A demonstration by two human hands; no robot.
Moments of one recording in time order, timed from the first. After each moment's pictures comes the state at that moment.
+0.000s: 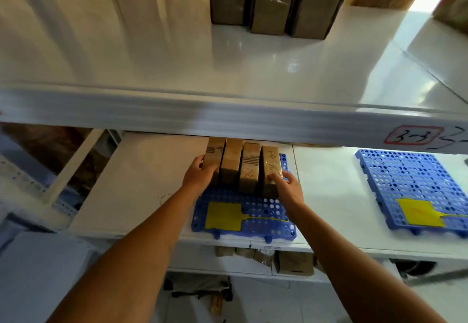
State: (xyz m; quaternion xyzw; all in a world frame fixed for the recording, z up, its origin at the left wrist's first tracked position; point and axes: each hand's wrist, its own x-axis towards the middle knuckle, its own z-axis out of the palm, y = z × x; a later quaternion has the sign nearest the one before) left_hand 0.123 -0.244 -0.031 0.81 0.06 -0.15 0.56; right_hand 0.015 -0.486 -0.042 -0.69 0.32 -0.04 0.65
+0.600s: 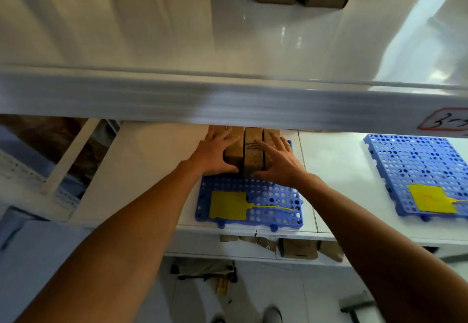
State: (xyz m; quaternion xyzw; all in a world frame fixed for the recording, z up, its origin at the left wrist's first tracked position) left_hand 0.159 -0.255 -0.021 0.92 -0.32 -0.12 0.21; right_hand 0.060 -0.496 -0.023 -0.97 0.01 0.05 0.22
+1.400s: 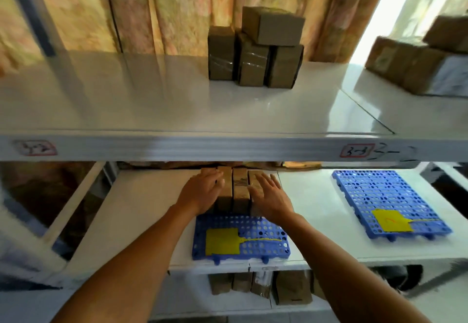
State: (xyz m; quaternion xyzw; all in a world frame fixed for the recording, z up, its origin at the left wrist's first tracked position) left_hand 0.115 -0.233 0.038 0.91 -0.28 -0.05 0.28; right_hand 0.014 -0.460 0.033 -0.96 0.14 -0.02 0.25
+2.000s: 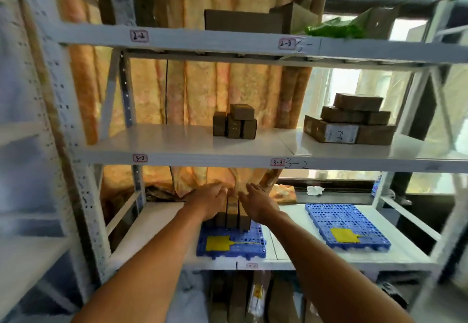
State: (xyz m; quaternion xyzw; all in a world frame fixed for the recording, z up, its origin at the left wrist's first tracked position) left_hand -0.138 -0.190 0.224 0.94 -0.27 0.03 0.23; right_hand -0.209 -0.370 0.226 -0.98 0.08 -0.10 0.18
